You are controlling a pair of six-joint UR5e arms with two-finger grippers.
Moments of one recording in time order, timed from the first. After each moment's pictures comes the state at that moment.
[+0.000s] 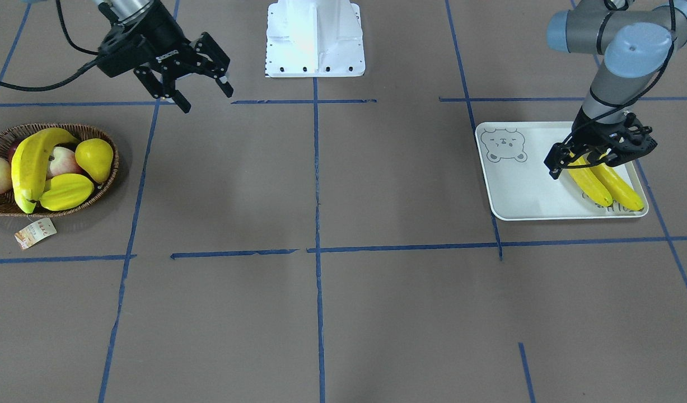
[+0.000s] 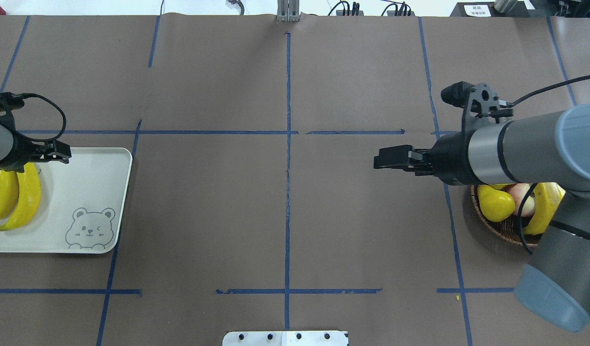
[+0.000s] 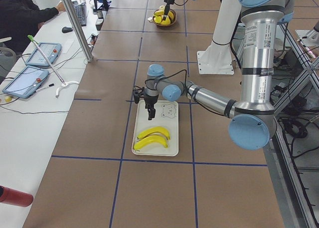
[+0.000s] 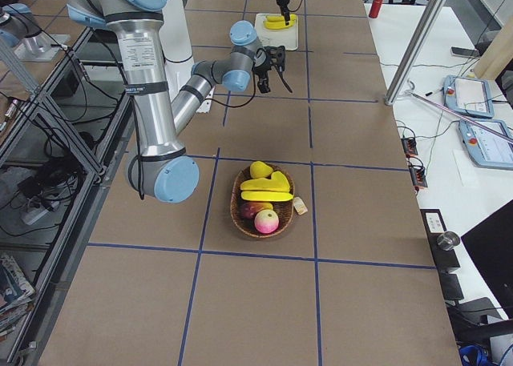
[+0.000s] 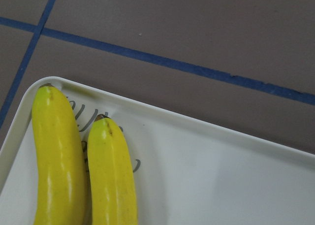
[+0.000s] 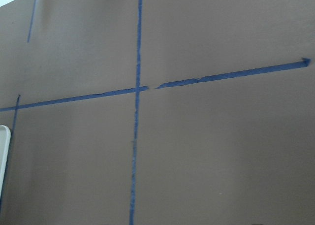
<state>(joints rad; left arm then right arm) -0.87 -1.56 -1.92 -1.84 -1.92 -1.16 0.66 -1.42 2.21 -1.20 1.91 1.32</state>
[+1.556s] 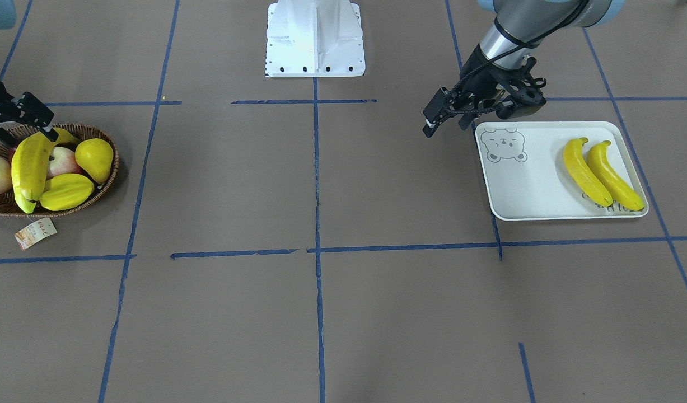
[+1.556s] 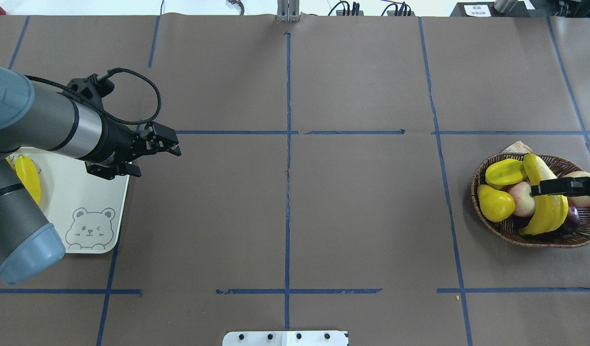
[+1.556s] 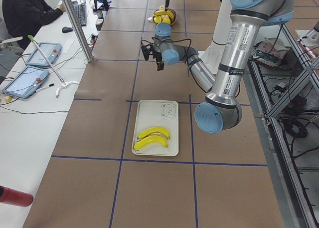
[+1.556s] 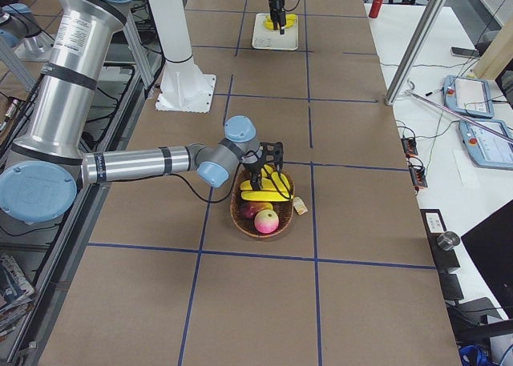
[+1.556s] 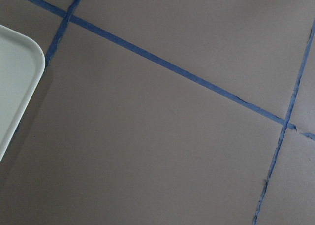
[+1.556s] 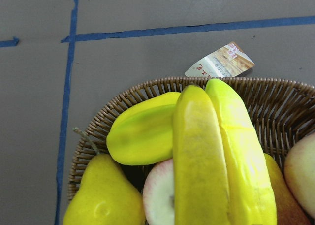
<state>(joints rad) -0.73 -1.85 -2.05 -1.82 -2.05 -1.56 0.95 -1.90 1.92 -0.79 2.13 0.96</state>
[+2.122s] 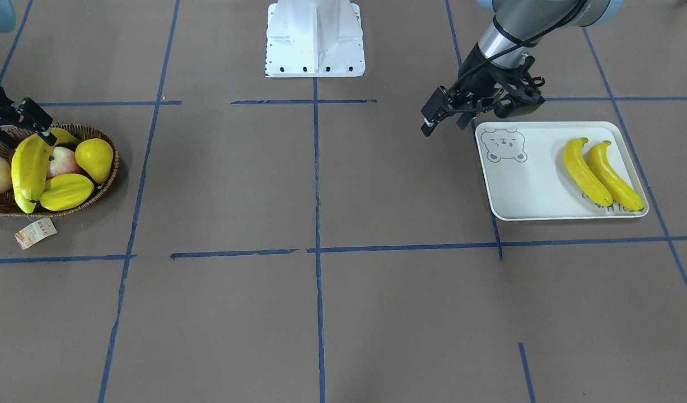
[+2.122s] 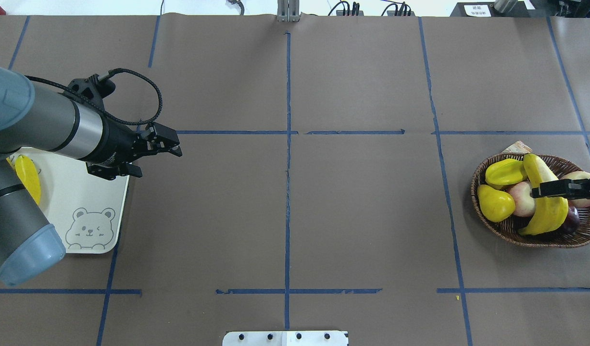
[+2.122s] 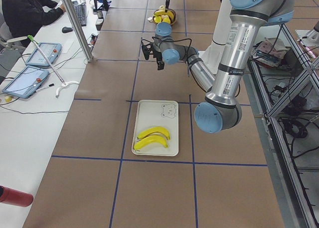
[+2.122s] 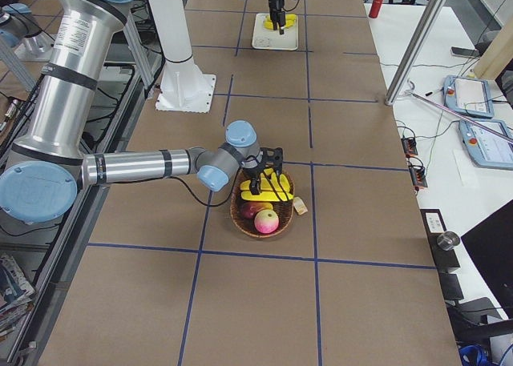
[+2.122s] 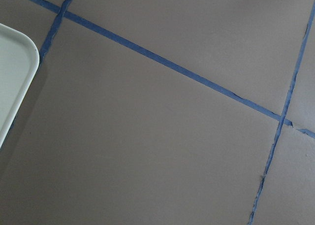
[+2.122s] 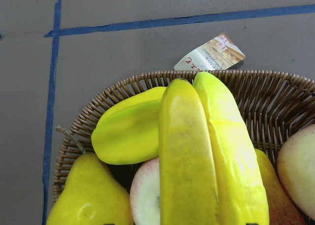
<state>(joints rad) -0.73 -1.85 -2.05 -1.82 -2.05 -1.56 0.95 -1.89 1.90 -0.79 2.13 0.96</state>
